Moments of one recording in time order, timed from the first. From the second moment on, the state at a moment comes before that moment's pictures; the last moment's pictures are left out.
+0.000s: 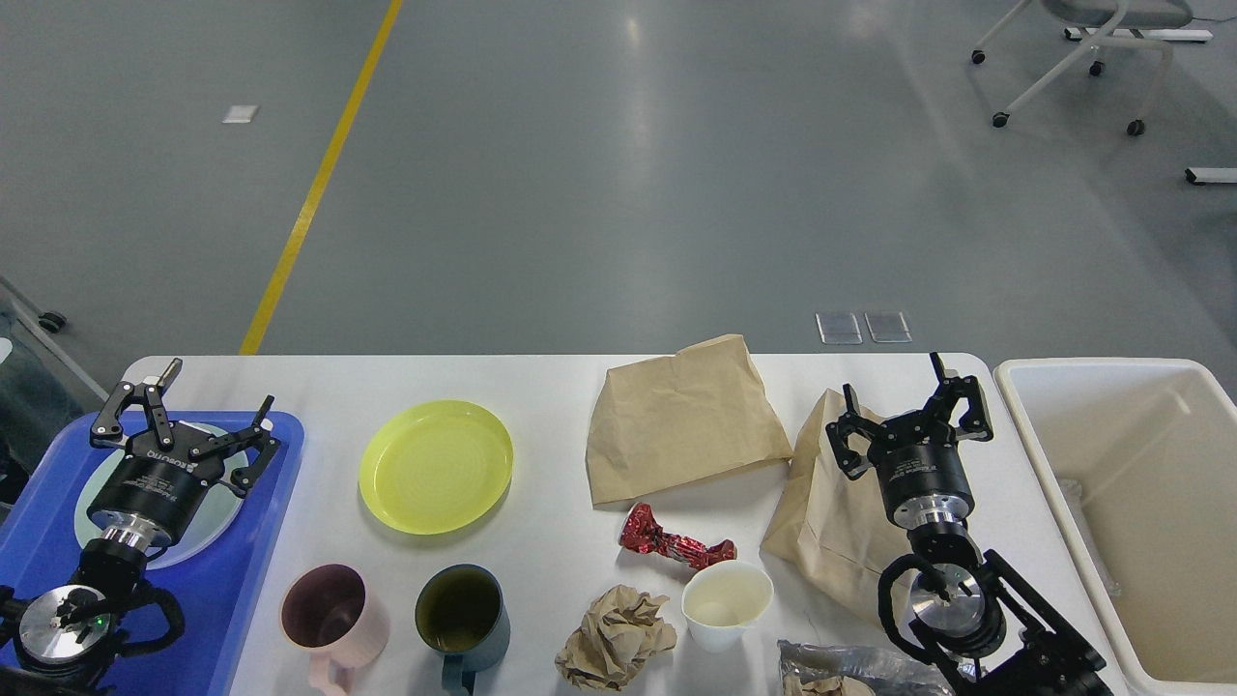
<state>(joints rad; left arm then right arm) -0.28 0.39 -1.15 -0.67 -0.26 -0.67 -0.02 0.21 -0.03 1.22 0.94 -0.26 0.18 0.42</state>
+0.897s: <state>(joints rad) -0.31 0.63 -1.01 -0.83 -0.25 -0.57 -0.03 0.21 -0.03 1.22 0.94 -0.26 0.18 0.42</state>
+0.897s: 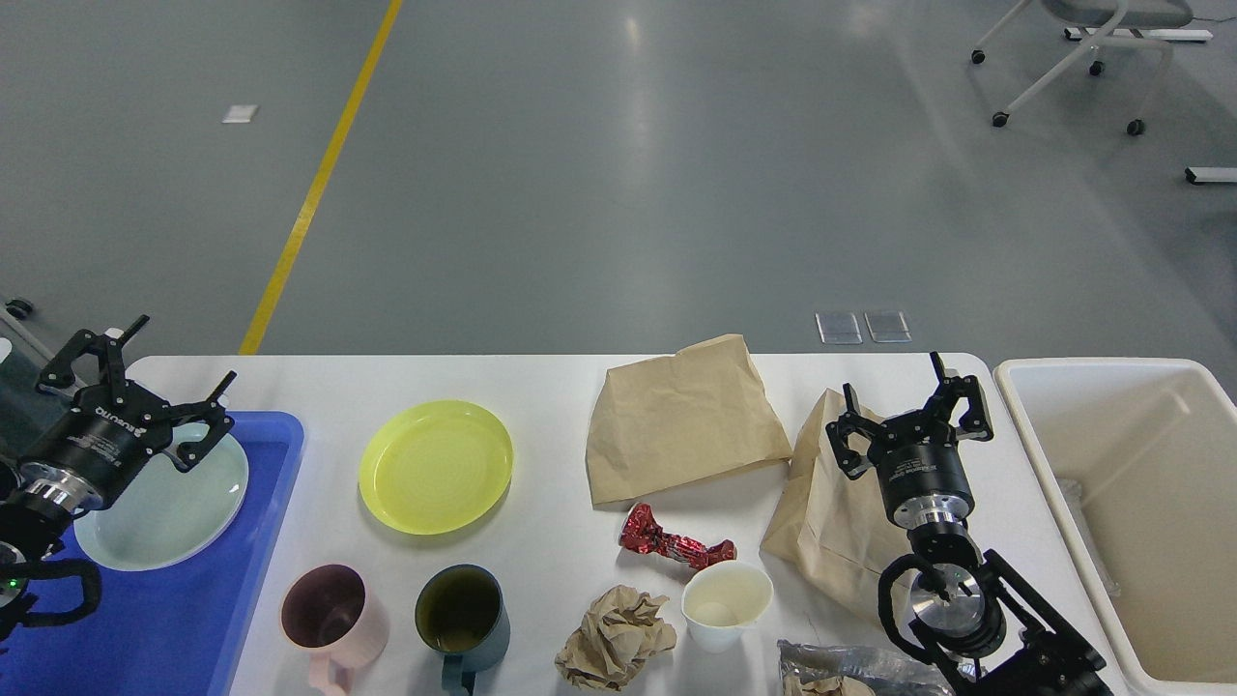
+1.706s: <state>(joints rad) -1.39 0.97 0.57 -0.88 -0.24 -0.67 -0.03 0.21 -0.03 1.22 0.94 -0.26 0.18 0.42</state>
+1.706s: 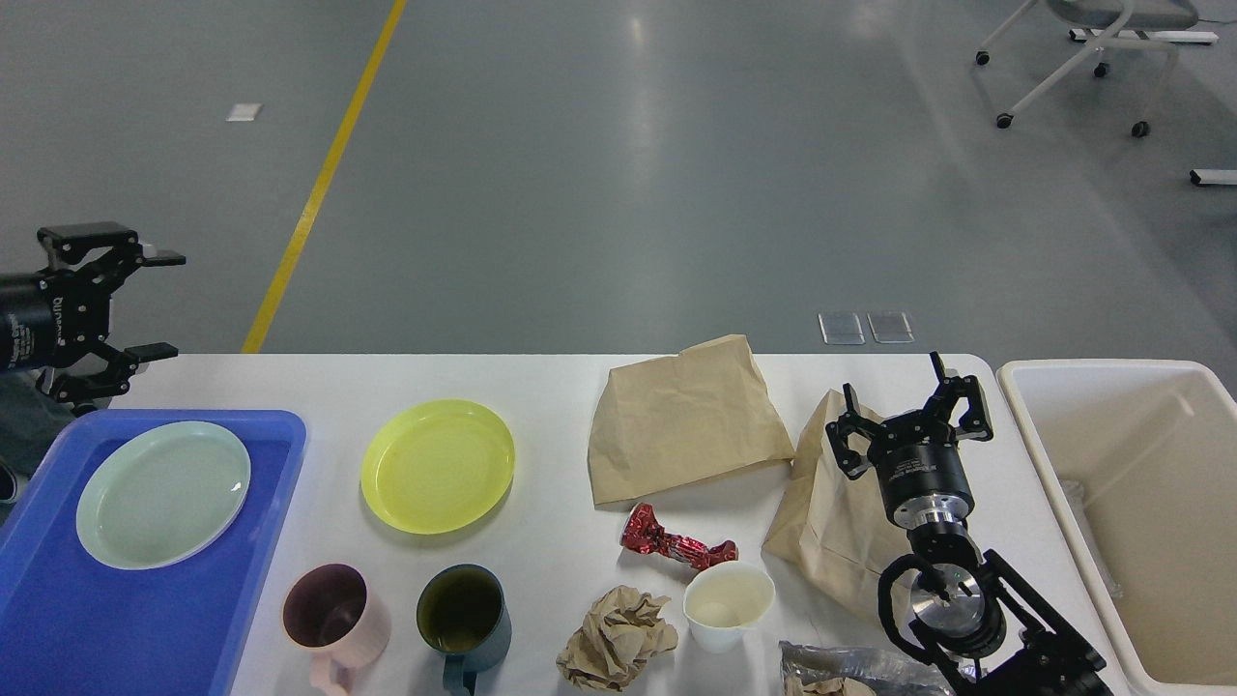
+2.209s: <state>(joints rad) -2.17 0.53 1.43 -1.22 -0.24 -0.68 -0.02 0.21 -0.03 1.22 0.94 -0.26 0.18 0.42</state>
